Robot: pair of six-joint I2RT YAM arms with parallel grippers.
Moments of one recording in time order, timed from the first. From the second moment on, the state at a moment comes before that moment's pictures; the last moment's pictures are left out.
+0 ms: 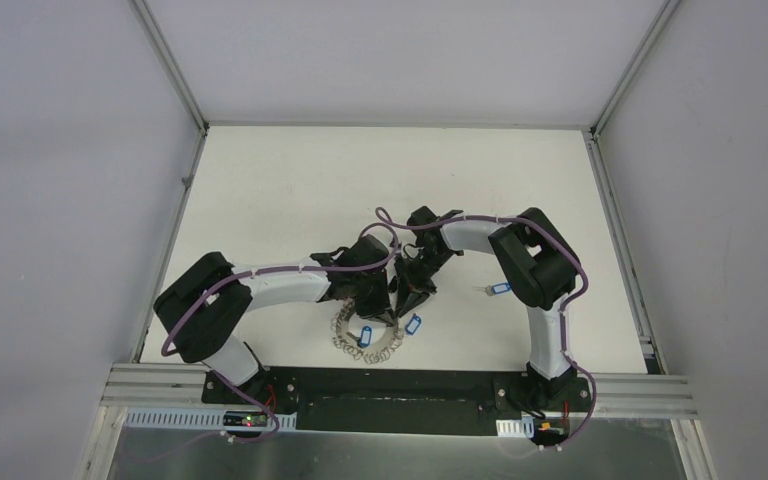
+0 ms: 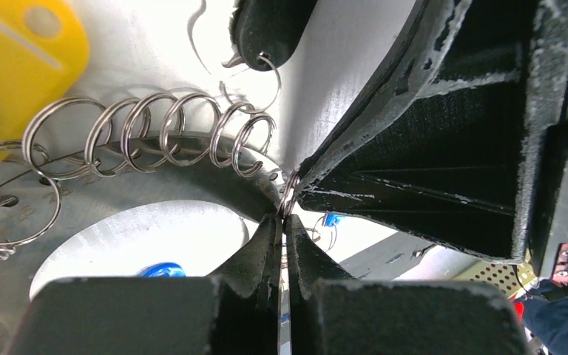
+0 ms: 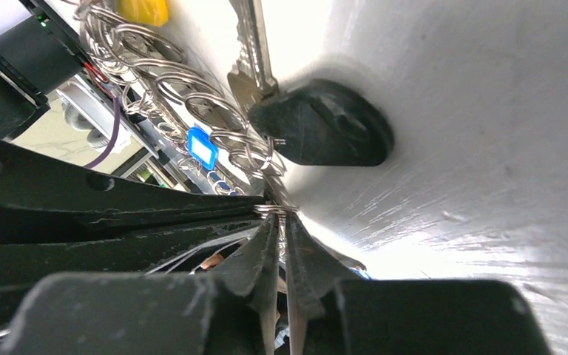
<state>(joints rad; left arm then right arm) -0.87 1.57 0.77 -0.18 0.27 -1.05 0.67 2.04 1.20 -0.70 -0.83 0.37</state>
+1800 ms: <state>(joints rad) -0.87 0.74 0.61 0.01 0.22 -0.18 0.65 1.28 0.89 0.17 -1.10 0.17</state>
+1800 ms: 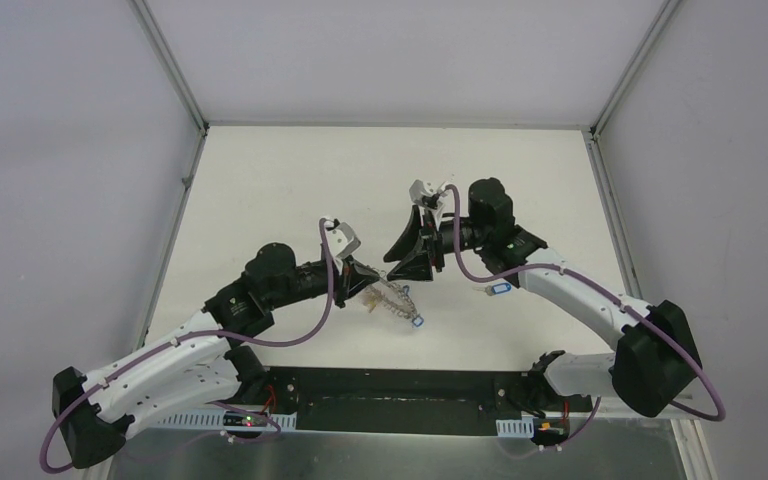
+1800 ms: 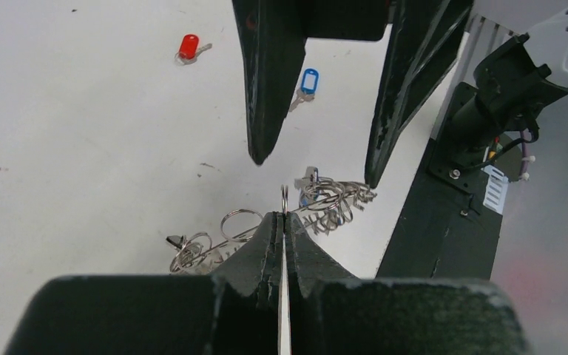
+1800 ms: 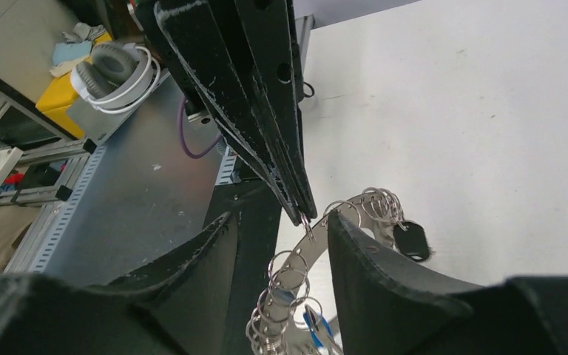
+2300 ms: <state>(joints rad) -0.87 0.77 0.61 0.10 0.33 -0.16 0.67 1.29 0.84 0.24 -1.14 0.10</state>
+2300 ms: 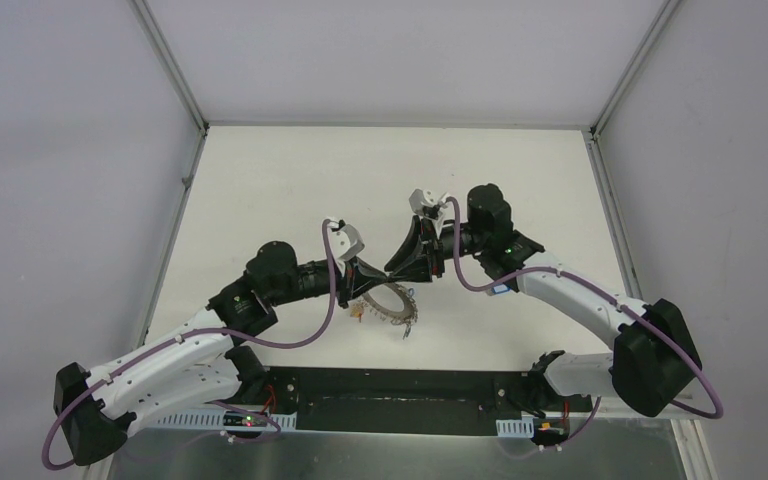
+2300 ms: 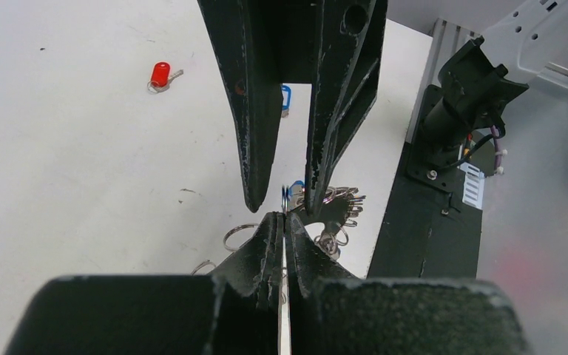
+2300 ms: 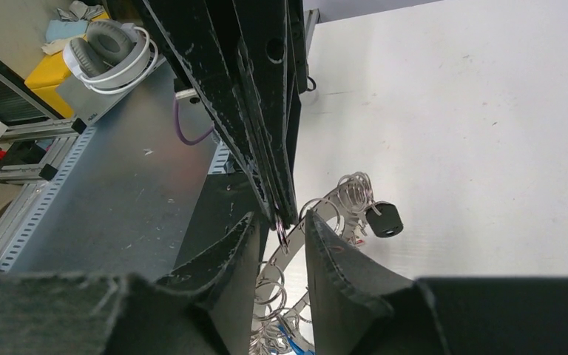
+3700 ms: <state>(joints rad) -0.87 0.72 0.60 0.15 0.42 -0.15 0.67 1.10 0.99 -0.38 -0.77 -0.05</state>
